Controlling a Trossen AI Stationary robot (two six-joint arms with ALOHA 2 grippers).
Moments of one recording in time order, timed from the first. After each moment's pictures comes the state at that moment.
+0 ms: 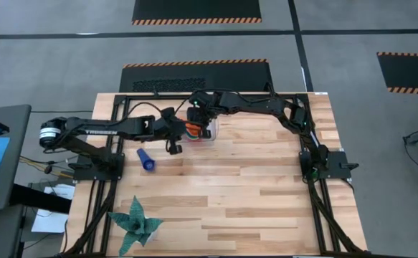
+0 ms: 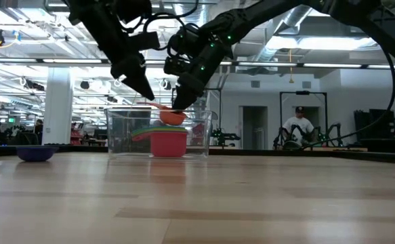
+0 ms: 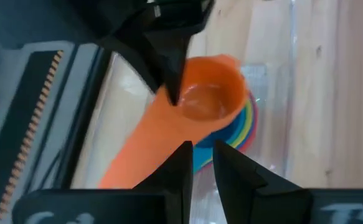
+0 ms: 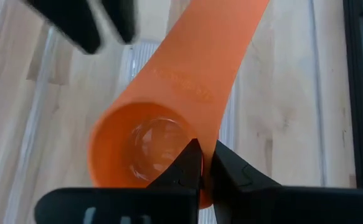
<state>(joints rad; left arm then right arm) 0.21 1.33 0.88 -0.40 -0.31 0.21 -0.34 2.20 1.89 -0.63 -0.16 -0.43</state>
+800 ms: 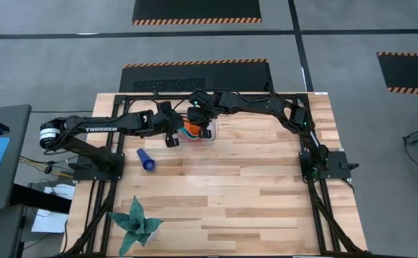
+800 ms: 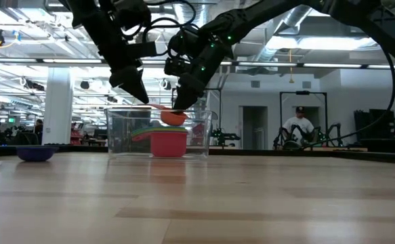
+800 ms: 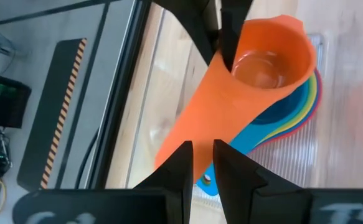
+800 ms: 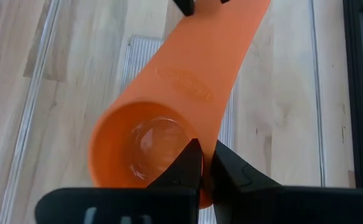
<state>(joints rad) 0.30 1.33 0.88 -0.43 -0.36 0.31 -0.34 2.20 1.89 -0.63 -0.15 -0.43</state>
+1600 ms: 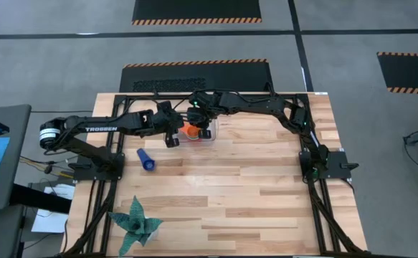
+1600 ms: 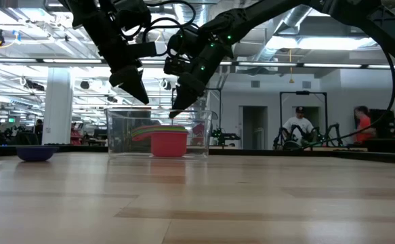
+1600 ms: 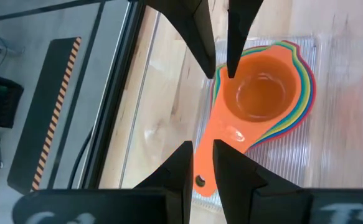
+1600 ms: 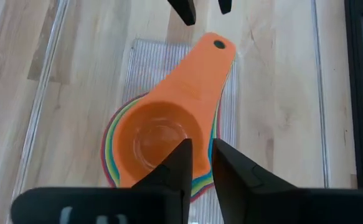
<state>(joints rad) 0.30 1.33 0.88 -0.43 -0.33 0.30 -0.33 2.20 1.89 -0.63 -0.15 -0.43</state>
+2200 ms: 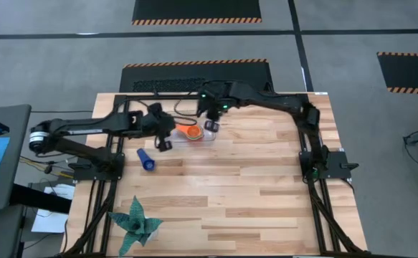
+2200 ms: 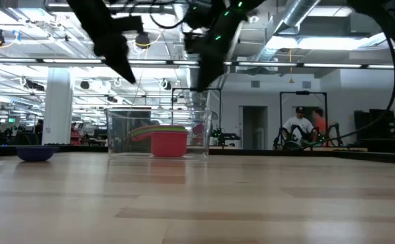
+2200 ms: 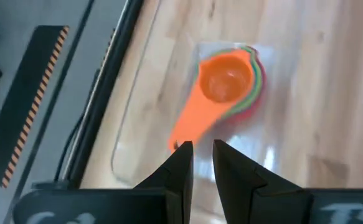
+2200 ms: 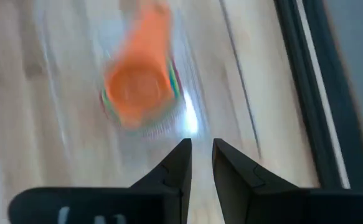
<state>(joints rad) 0.21 1.18 0.95 -0.68 -0.34 0.13 -0.34 2.06 1.98 -1.00 0.06 -0.13</state>
